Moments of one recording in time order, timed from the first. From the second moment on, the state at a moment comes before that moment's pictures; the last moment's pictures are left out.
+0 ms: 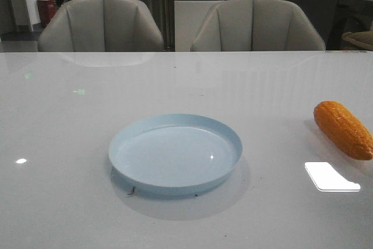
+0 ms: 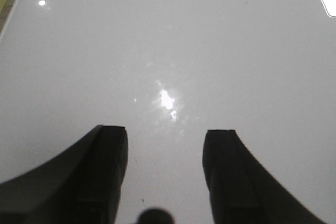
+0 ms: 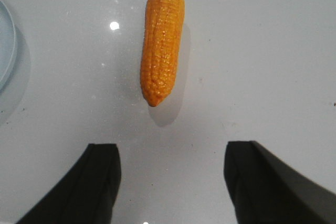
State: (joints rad) left arm 0.01 1.20 -0.91 -0.04 0.44 0.16; right arm 0.01 0.97 -0.65 0.09 0.59 -0.11
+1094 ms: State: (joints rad) left arm 0.01 0.99 -0.68 -0.05 0.51 0.16; right arm 0.01 1.92 -1.41 0.09 0.89 -0.11
